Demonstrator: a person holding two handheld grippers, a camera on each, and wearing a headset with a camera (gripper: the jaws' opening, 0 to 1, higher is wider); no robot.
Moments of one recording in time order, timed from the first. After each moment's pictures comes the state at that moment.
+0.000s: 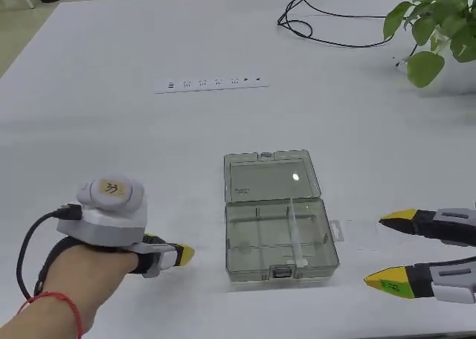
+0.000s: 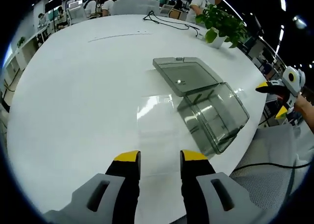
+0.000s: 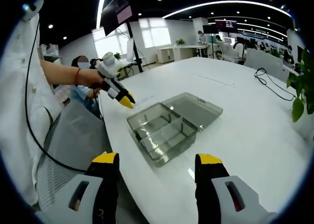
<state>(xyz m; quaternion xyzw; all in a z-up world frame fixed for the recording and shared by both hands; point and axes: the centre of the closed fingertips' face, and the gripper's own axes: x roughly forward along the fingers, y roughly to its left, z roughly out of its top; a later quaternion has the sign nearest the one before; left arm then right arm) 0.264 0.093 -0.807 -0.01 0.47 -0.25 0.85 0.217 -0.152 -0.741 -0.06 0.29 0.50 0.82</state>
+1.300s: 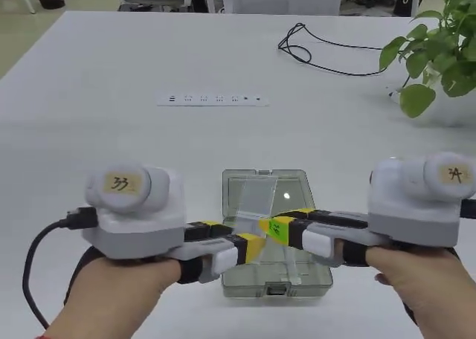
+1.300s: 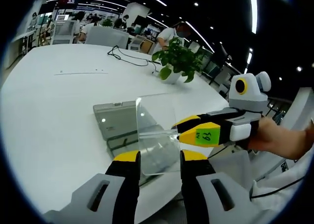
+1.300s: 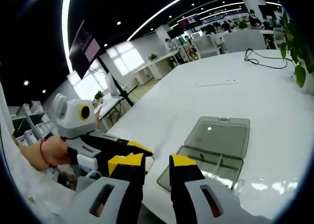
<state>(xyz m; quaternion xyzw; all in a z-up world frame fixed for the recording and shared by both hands) 0.247 -0.013 -0.708 -0.11 0.35 -0.37 0.85 0.256 -0.033 -0.690 0.14 0.32 0.40 0.85</state>
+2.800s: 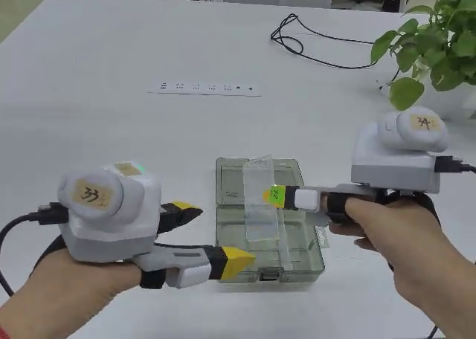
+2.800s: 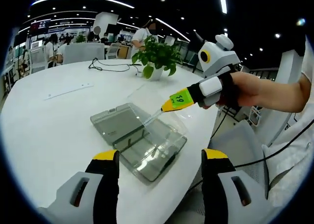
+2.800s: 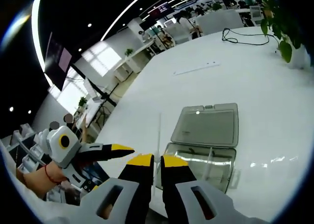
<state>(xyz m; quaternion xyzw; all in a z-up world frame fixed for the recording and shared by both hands) 0.235 0.009 -0.721 -0.01 0.29 -0.46 0.84 0.280 -0.044 -0.705 0.18 0.40 0.32 0.84</state>
